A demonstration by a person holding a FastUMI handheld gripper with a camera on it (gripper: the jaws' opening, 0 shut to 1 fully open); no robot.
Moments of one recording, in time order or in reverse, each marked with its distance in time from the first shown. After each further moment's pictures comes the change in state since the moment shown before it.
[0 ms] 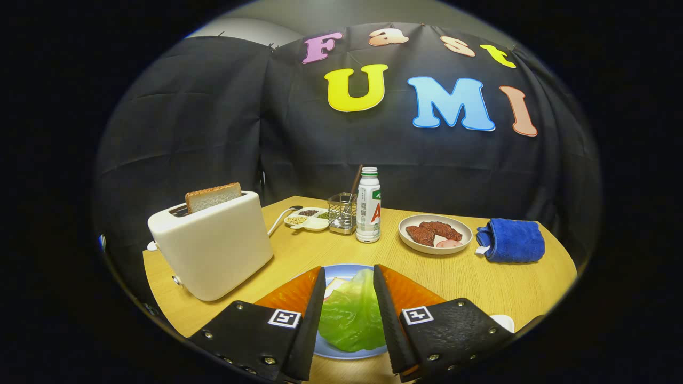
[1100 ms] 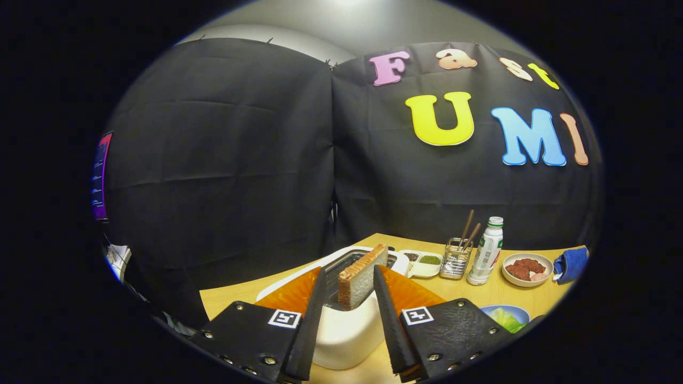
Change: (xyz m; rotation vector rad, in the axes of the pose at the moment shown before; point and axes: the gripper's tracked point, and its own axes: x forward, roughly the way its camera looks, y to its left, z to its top) arm 0.042 0.232 0.073 -0.065 -0.145 0.257
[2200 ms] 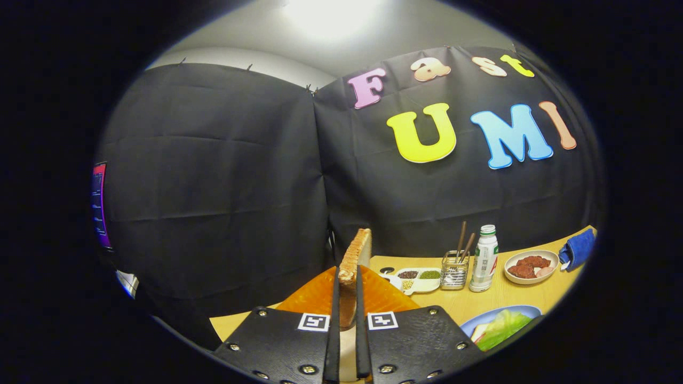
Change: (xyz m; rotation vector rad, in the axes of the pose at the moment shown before) arm -0.023 -0.016 0.055 0.155 -0.191 -0.002
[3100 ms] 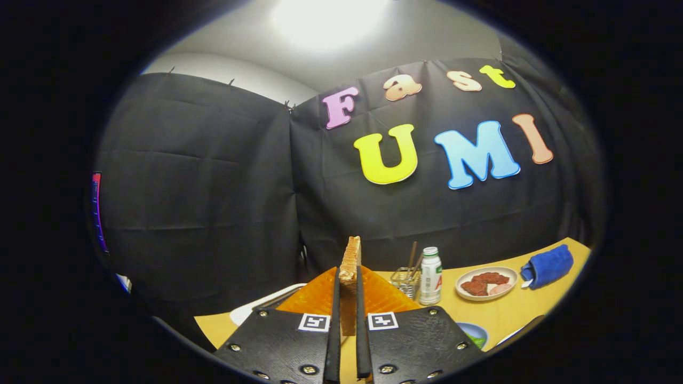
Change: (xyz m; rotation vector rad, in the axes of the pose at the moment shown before) arm -0.072 -0.106 0.036 -0.064 -0.029 -0.174
